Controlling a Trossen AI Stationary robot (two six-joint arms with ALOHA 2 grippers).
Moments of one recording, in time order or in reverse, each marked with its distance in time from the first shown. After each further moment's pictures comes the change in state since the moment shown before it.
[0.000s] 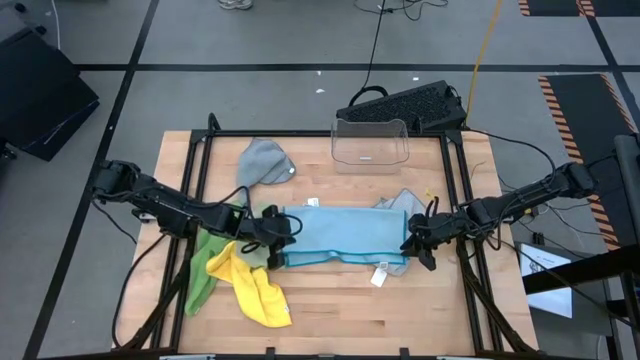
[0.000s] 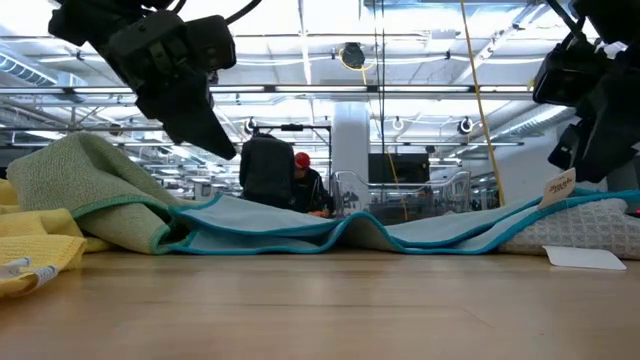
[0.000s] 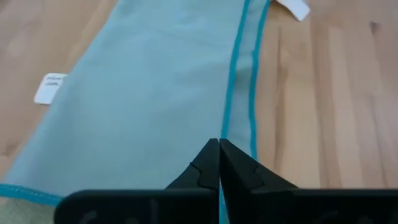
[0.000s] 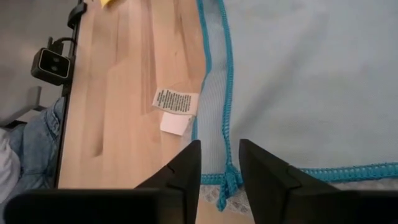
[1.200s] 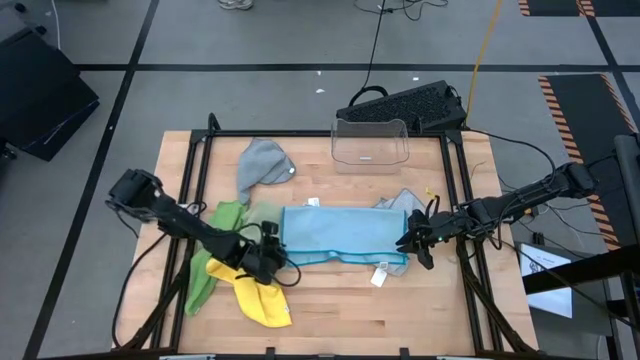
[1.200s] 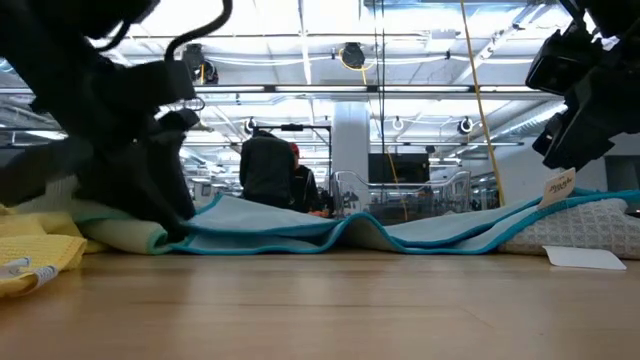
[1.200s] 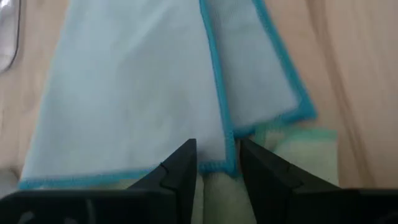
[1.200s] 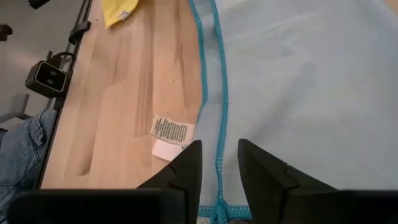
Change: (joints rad) left arm -0.233 0.225 0.004 -0.094 -0.335 0.332; right arm 0.001 0.001 0.000 0.068 0.082 -0.097
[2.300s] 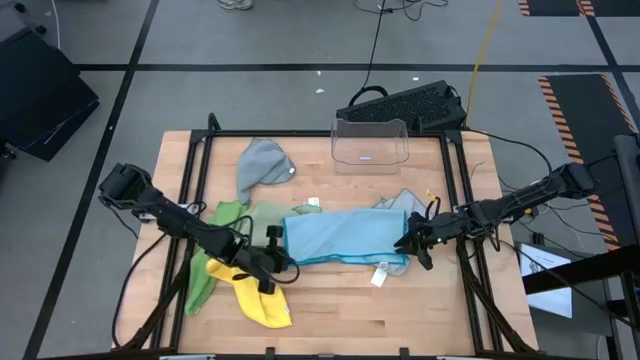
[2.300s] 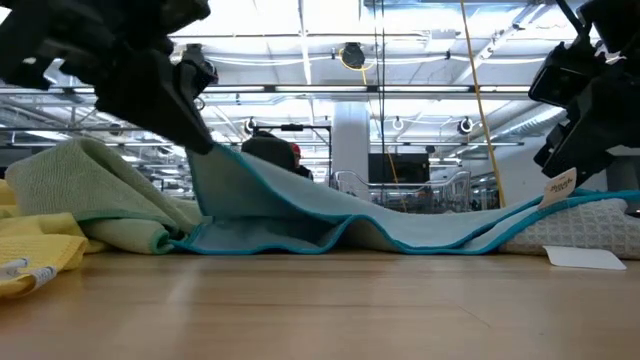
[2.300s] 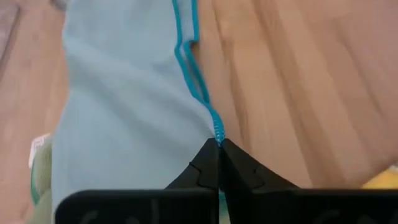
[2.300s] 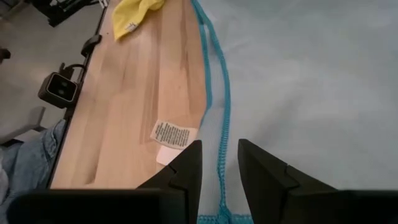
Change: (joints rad) left arm -0.002 -0.124 0.069 0.054 0.142 -0.059; right arm 0.000 -0.011 -0.099 0.166 -0.008 0.031
